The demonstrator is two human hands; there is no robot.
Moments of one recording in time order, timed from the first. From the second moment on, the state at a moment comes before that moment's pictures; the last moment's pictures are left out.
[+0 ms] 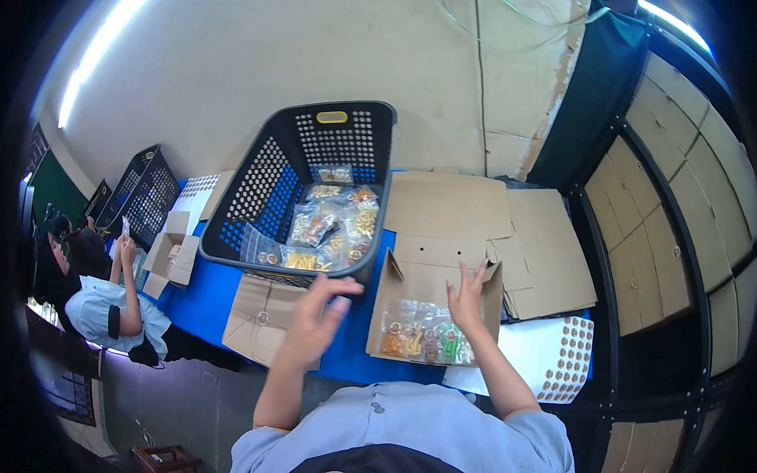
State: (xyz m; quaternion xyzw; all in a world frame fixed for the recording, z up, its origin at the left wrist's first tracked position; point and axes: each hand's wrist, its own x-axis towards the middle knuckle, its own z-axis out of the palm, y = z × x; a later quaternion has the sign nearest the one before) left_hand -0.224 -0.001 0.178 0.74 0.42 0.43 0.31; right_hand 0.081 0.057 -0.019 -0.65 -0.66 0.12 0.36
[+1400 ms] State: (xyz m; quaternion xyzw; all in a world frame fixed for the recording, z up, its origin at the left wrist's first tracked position) left_hand -0.488 0.154 0.158 0.56 0.81 0.17 -0.04; right_hand -0.309 0.403 -0.070 -0.12 -0.95 -0.19 -0.22
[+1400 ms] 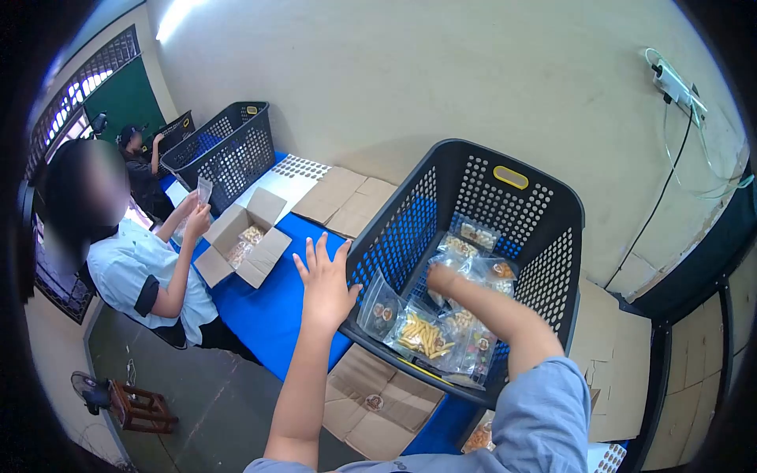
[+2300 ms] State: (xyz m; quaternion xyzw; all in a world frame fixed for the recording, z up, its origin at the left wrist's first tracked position) left_hand -0.368 0.009 0.166 0.57 0.58 0.57 0.10; right_hand -0.075 0.079 0.273 -0.39 -0.83 0.08 0.39
